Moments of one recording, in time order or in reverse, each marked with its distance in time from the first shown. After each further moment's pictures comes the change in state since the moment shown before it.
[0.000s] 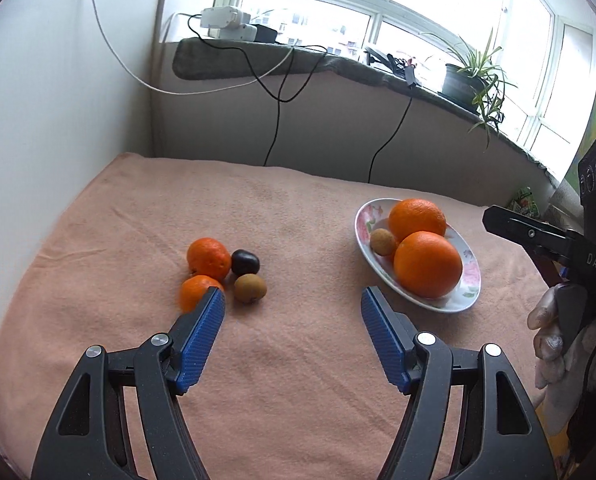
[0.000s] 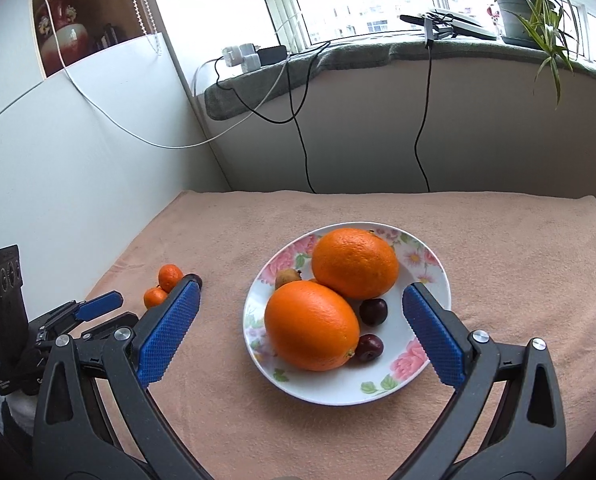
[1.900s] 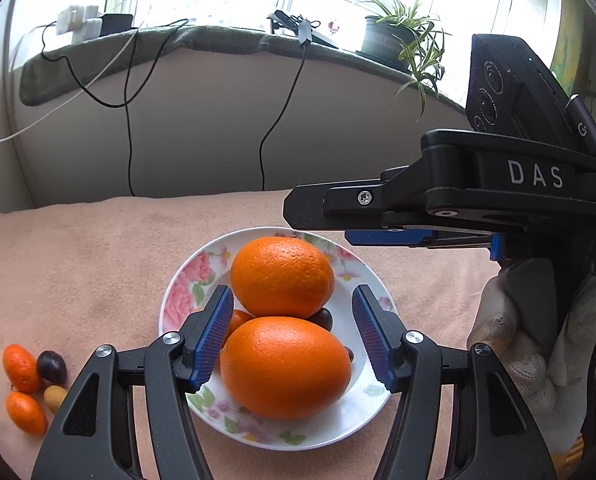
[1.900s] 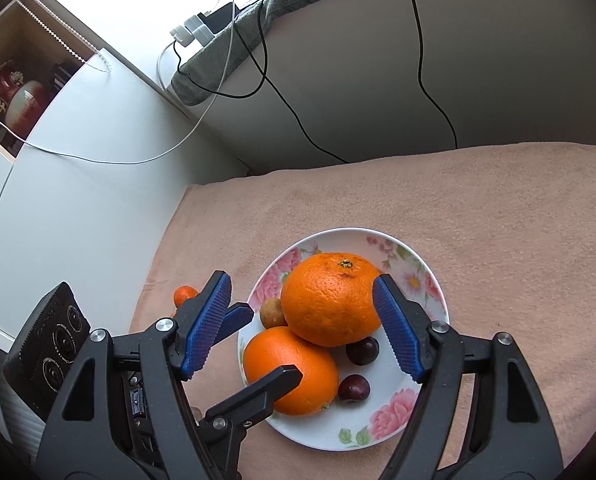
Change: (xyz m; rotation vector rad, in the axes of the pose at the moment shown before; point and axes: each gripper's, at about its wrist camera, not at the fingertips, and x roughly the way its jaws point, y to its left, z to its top) left arm 0.098 -0.132 0.058 0.158 0.093 -0.210; right arm 0.073 -0.089 0.060 0.250 0.274 0.179
